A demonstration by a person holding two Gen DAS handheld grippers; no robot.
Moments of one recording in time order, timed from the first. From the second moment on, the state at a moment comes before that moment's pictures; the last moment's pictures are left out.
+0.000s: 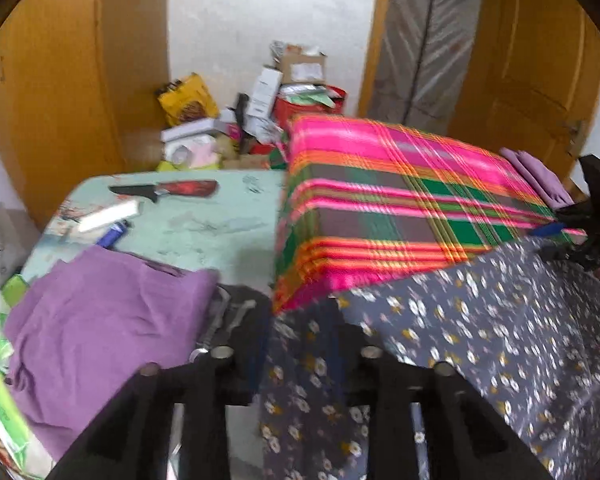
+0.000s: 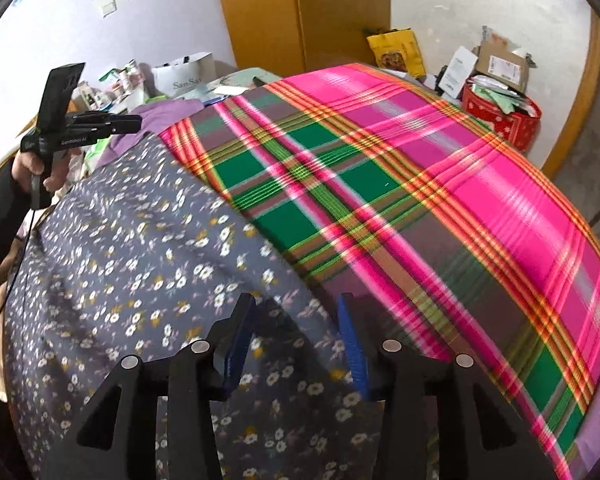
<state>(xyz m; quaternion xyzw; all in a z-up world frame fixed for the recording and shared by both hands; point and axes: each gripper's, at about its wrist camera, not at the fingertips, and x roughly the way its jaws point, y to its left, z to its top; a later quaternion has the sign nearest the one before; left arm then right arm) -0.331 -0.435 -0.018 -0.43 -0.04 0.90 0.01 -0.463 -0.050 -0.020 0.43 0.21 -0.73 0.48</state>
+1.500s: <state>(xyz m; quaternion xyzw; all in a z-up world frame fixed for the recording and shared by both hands) -0.284 -0.369 0.027 -0.39 -0.03 0.92 -0.06 -0.466 0.120 -0.017 0.46 0.21 -0.78 0.37</state>
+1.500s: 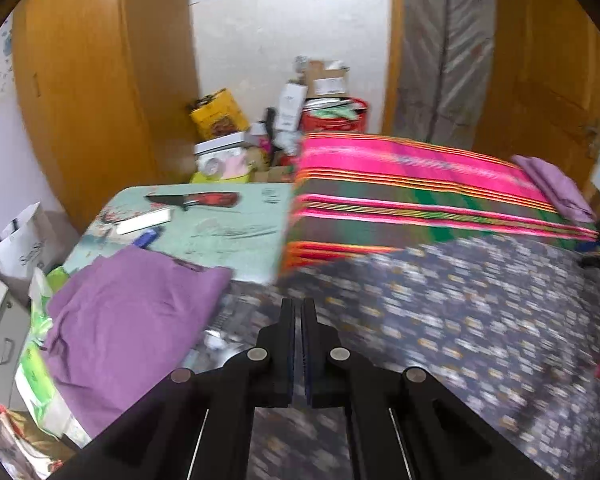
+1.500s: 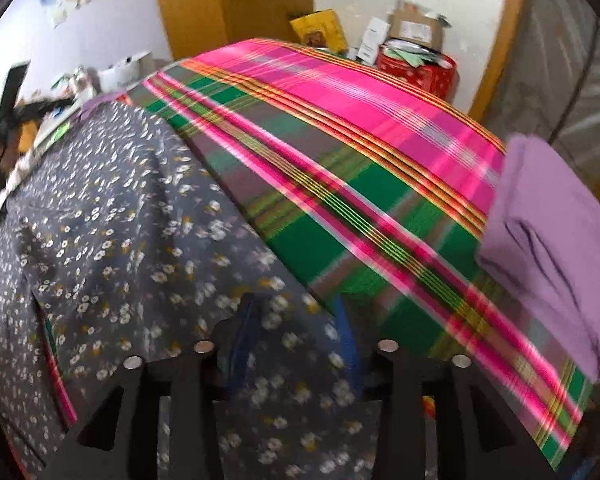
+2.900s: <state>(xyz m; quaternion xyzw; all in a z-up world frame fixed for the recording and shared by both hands) -0.307 -0.054 -0.014 -0.45 0.01 0.87 0.18 -0.474 0.280 -0.017 0.45 0.19 -0.82 0.29</state>
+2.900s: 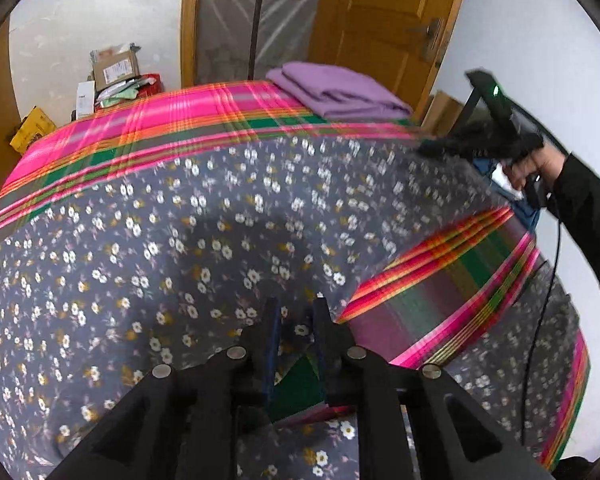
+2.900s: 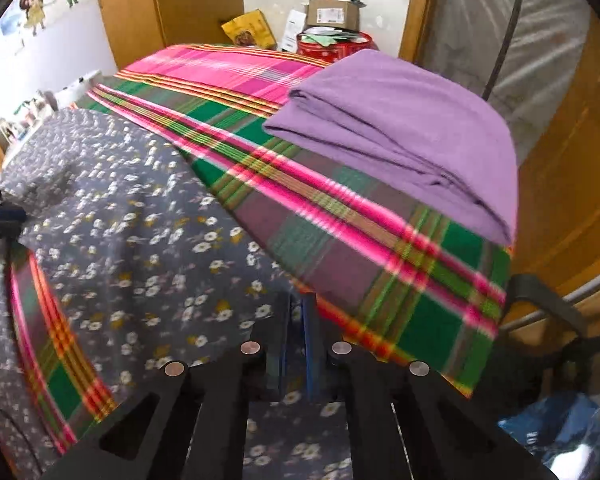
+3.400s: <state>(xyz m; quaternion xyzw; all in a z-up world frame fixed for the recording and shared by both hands) -0.298 -0.053 -0.016 -0.43 0.06 0.88 0.19 -0.478 0.343 -0.008 0.46 0.14 -0.84 0.26</state>
